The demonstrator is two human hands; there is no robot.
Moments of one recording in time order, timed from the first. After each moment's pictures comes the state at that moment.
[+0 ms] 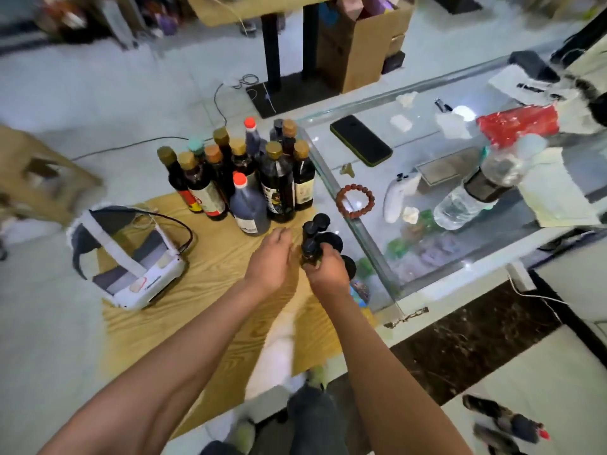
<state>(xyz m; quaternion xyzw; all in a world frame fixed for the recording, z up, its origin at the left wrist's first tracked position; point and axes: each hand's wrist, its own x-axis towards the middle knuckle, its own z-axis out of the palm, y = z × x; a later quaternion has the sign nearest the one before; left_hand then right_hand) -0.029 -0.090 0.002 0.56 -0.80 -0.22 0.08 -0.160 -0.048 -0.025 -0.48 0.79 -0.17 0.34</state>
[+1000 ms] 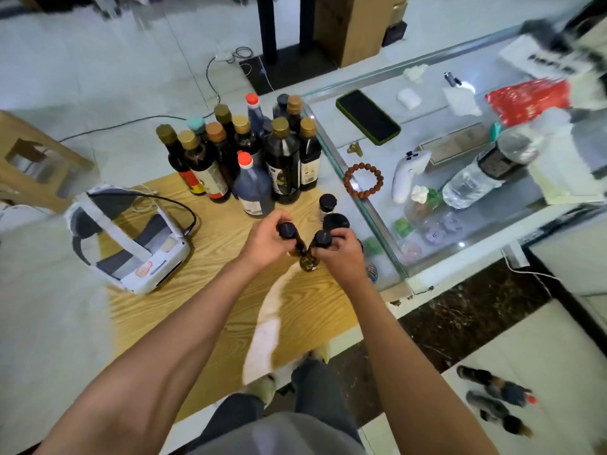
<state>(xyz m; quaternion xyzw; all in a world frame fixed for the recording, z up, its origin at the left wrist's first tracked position) -0.005 -0.098 0.004 0.57 -0.66 -0.44 0.22 -0.166 -0.037 -0.019 -0.32 0.73 -0.39 0.47</state>
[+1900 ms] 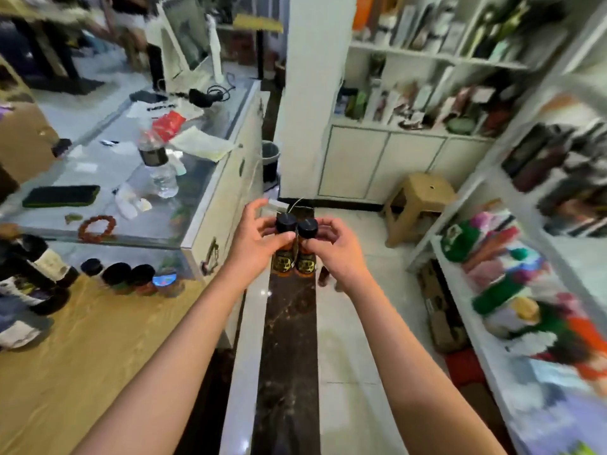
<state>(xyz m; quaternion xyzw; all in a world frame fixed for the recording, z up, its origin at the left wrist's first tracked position) -0.137 0.224 0.175 0.14 -0.72 -0.66 0.12 -0.182 0.383 0.177 -0.10 0.75 -0.64 0.11</state>
